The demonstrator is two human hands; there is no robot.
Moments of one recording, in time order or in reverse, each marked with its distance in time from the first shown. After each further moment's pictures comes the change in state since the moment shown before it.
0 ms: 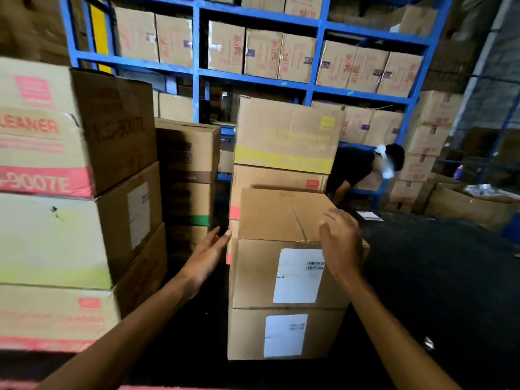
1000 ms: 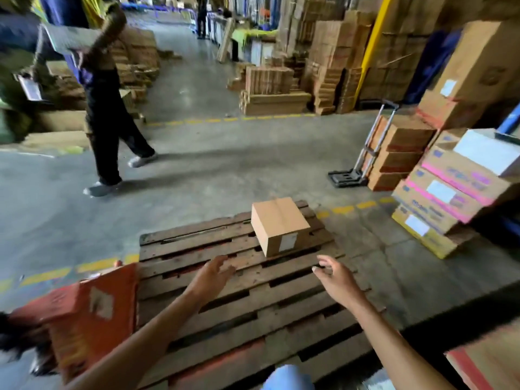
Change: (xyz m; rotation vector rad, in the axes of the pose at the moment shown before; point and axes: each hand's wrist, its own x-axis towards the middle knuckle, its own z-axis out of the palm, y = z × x) left_hand -0.355 -0.234 -0.755 0.215 1.038 -0.605; right_hand -0.506 -0.495 0.606 0.193 -1.764 -0.247
